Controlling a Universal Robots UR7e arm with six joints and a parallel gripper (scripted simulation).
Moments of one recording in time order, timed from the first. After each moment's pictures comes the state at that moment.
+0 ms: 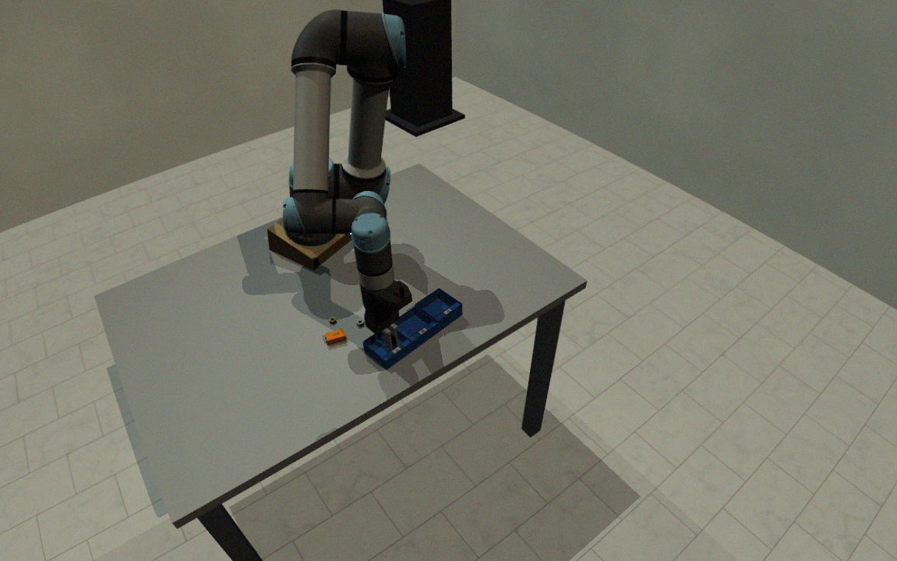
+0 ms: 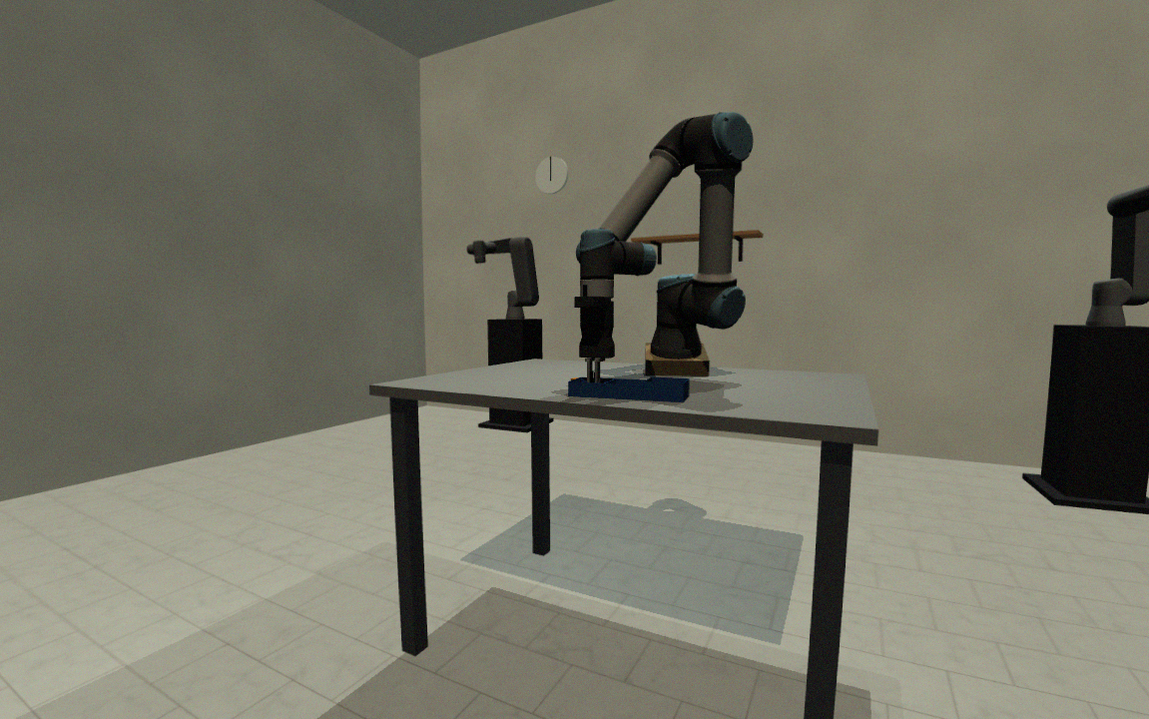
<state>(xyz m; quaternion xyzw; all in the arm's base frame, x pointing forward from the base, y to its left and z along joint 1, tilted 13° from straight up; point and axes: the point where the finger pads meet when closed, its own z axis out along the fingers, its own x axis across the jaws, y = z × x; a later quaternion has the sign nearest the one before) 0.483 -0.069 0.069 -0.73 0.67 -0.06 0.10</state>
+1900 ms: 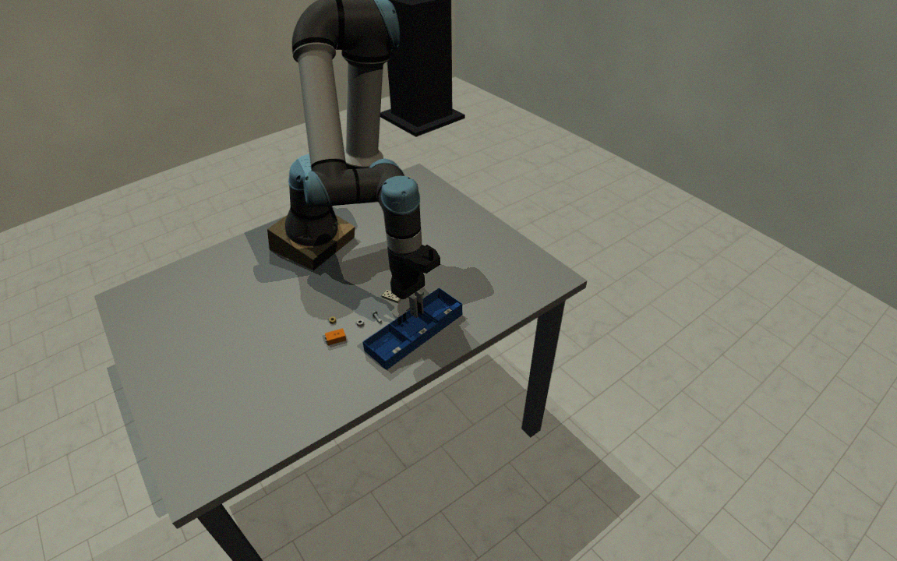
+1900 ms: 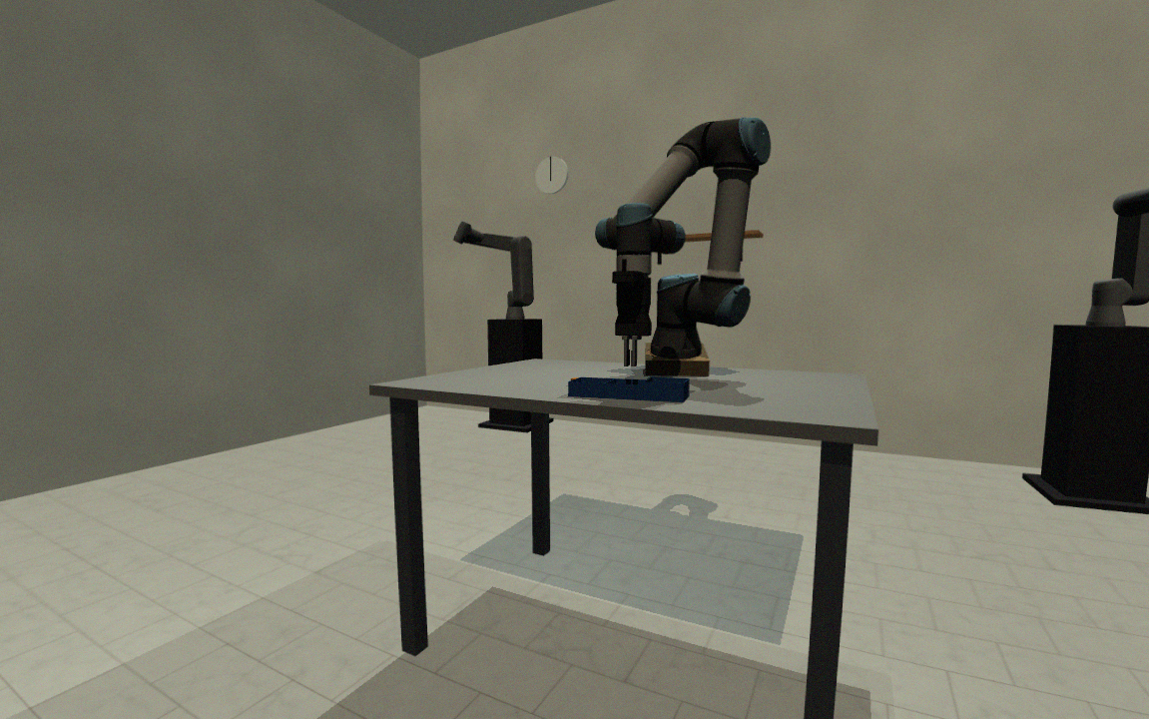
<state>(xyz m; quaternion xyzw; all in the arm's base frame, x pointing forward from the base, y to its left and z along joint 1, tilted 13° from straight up) 0.465 0.011 0.122 -0.73 0.67 -0.06 0.10</state>
